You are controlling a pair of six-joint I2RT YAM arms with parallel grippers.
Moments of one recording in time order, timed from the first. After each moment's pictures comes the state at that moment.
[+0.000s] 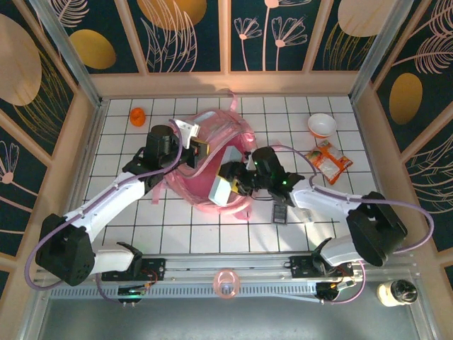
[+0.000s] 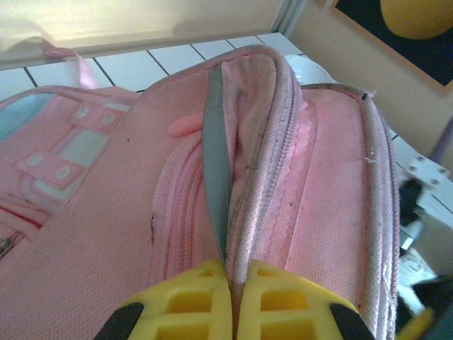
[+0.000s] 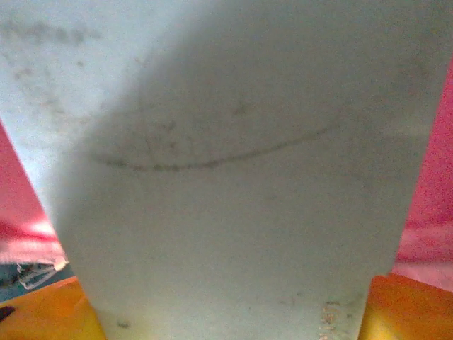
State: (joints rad) left arm -0.49 1.29 0.91 -0.04 0.35 -0.22; right arm 0.75 1.41 0.76 0.13 -0.45 1.28
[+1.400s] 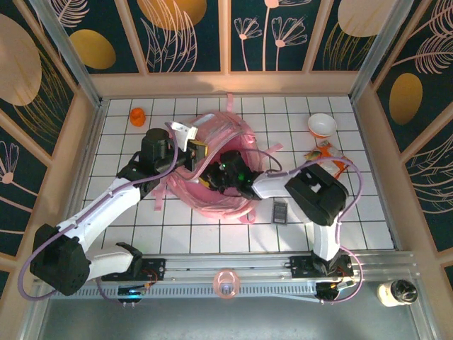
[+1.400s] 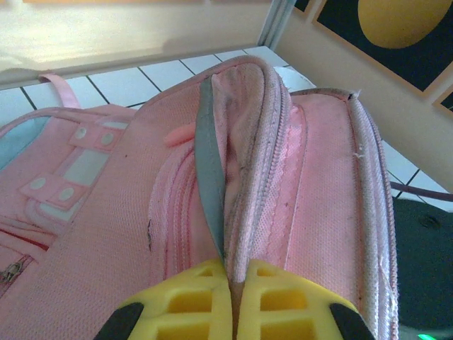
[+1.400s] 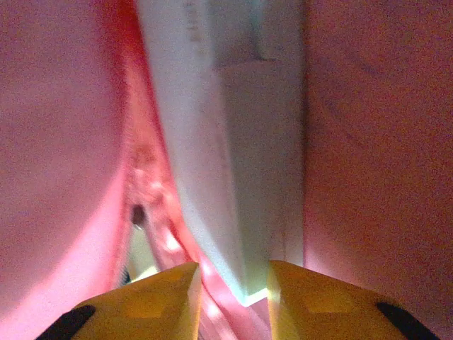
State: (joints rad) left arm -0.50 1.21 0.87 -0.04 0.36 -0.21; right arm 0.84 1.93 0.99 0.47 -0.34 1.44
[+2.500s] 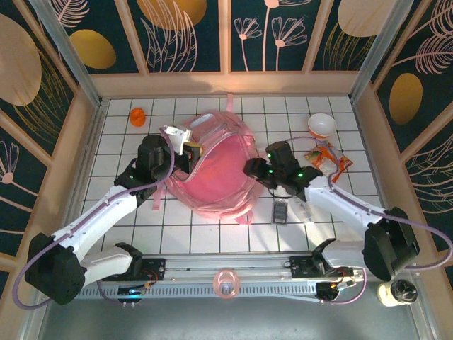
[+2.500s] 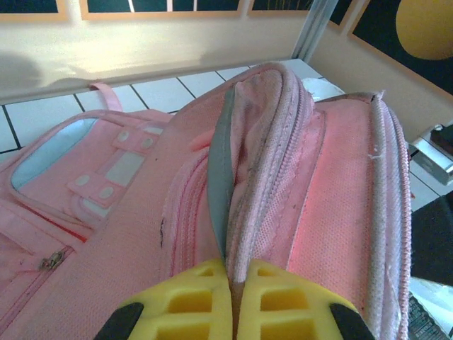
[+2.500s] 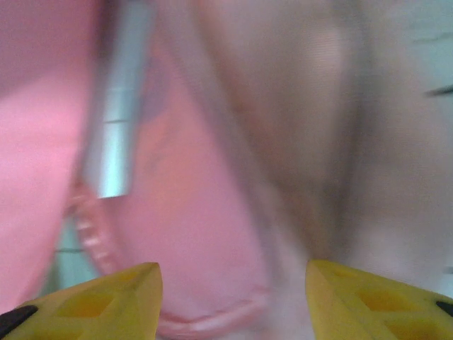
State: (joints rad) left arm -0.50 1.14 0.81 -0.01 0.23 -0.21; right arm 0.61 1.25 0.82 -0.41 -0.12 0.96
